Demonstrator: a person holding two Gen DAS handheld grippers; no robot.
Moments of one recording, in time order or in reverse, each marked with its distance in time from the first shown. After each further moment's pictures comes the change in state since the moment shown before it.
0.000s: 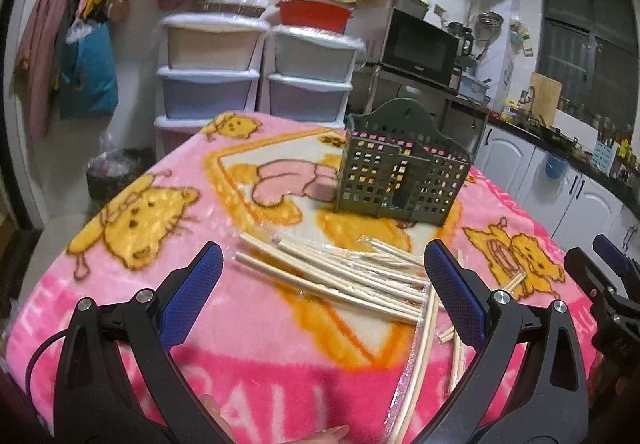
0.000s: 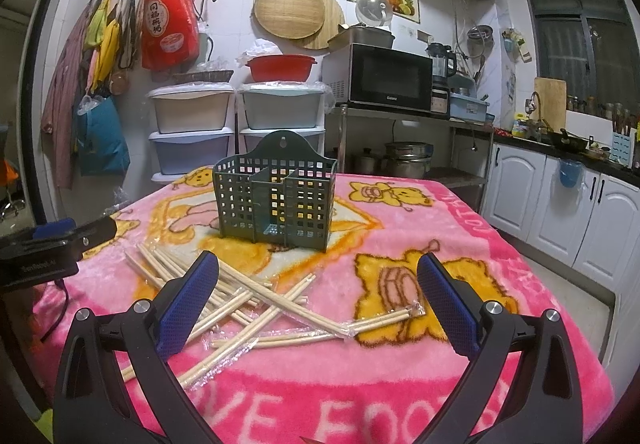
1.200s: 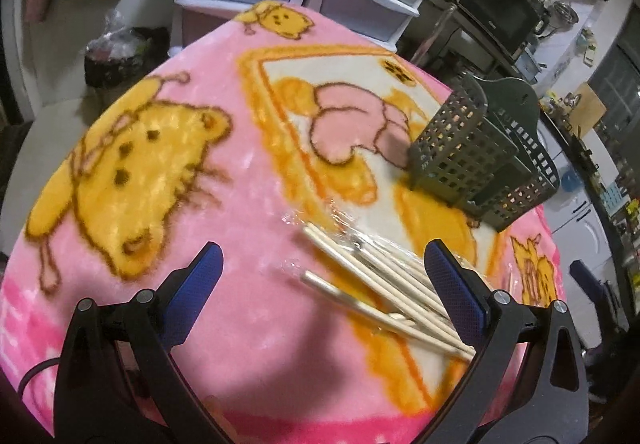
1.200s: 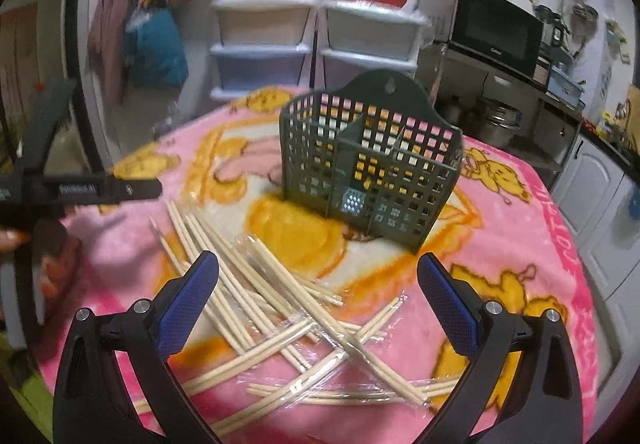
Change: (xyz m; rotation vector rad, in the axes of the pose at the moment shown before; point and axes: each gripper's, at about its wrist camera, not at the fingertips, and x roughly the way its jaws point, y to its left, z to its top) left arm 0.100 0.093 0.039 -0.263 0.398 -0.024; right arm 0.112 0.055 0.040 -0.209 0.334 0.239
